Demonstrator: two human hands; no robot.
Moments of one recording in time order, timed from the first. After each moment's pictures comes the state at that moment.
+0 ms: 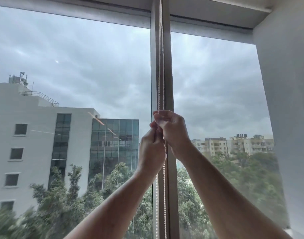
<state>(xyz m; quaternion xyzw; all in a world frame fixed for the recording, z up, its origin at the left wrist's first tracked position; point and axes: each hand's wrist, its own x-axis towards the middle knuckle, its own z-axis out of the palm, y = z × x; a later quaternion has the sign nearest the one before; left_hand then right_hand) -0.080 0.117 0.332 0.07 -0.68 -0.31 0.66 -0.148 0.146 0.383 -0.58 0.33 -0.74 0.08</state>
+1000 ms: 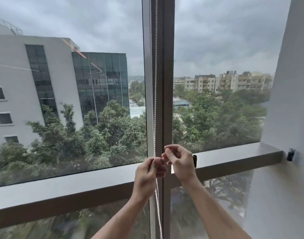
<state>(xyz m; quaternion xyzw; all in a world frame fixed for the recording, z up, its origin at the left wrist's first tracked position) -0.088 0.056 0.025 0.19 -0.63 -0.55 0.51 -0.208 0.102 0.055 -0.43 0.52 -0.71 0.18</state>
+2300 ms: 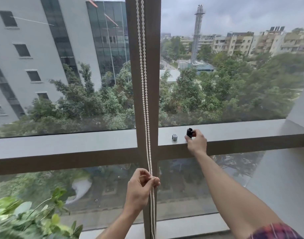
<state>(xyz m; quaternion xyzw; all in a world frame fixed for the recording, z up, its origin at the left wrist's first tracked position) -0.164 0.073 -0.144 0.36 -0.55 -0.56 0.50 -0.428 0.008 -0.085 -0.37 0.78 -0.49 0.10</state>
